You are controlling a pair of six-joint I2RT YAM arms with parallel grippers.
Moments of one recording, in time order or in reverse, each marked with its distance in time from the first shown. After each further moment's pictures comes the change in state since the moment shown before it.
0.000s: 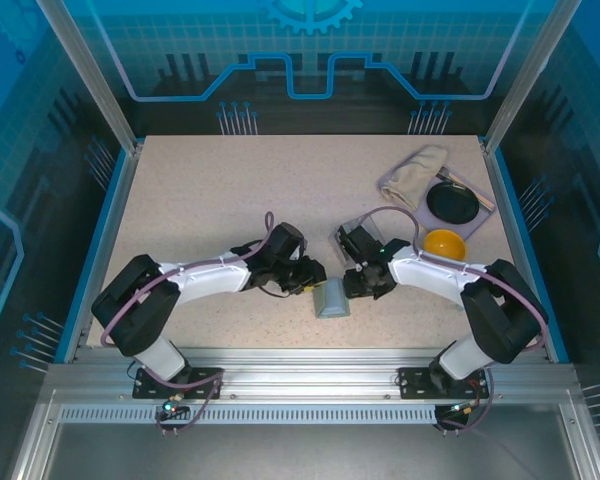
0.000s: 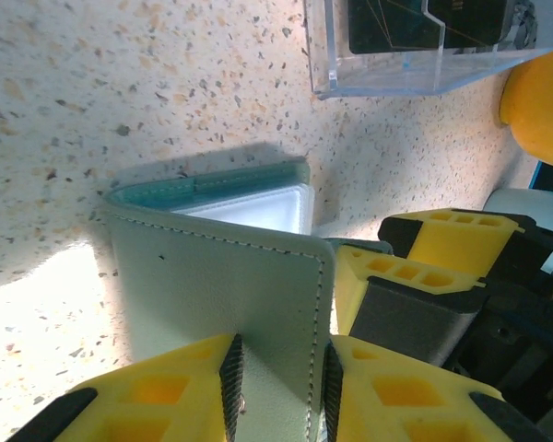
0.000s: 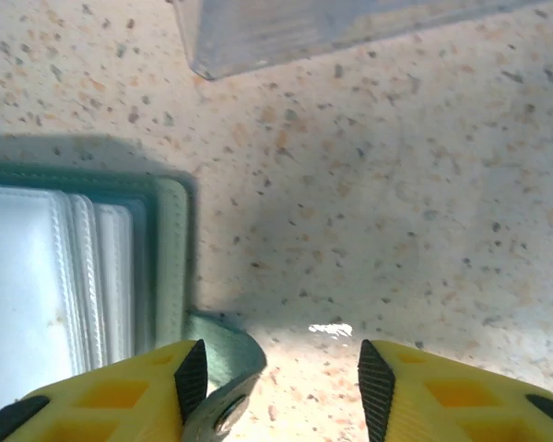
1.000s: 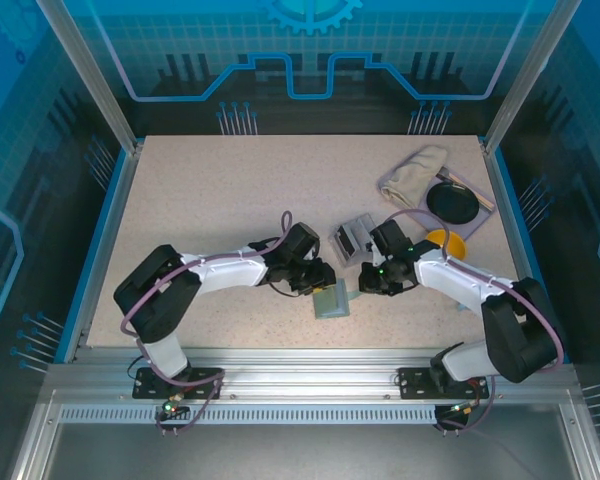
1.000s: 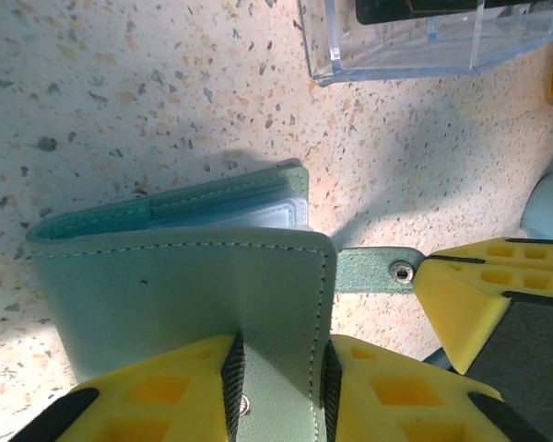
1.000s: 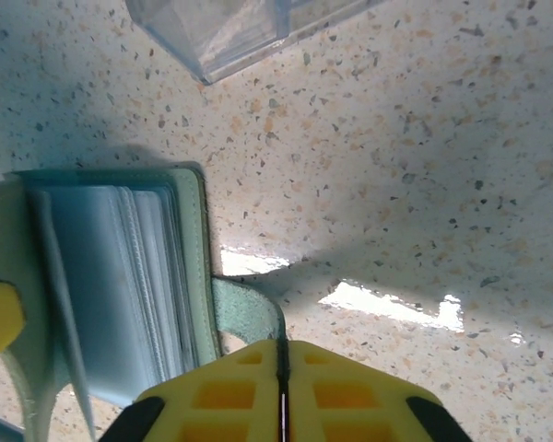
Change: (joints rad) left arm -0.041 0.125 0.111 -0.058 -0.012 0.044; right arm -0.193 -0.130 -0.093 0.070 -0.292 0.004
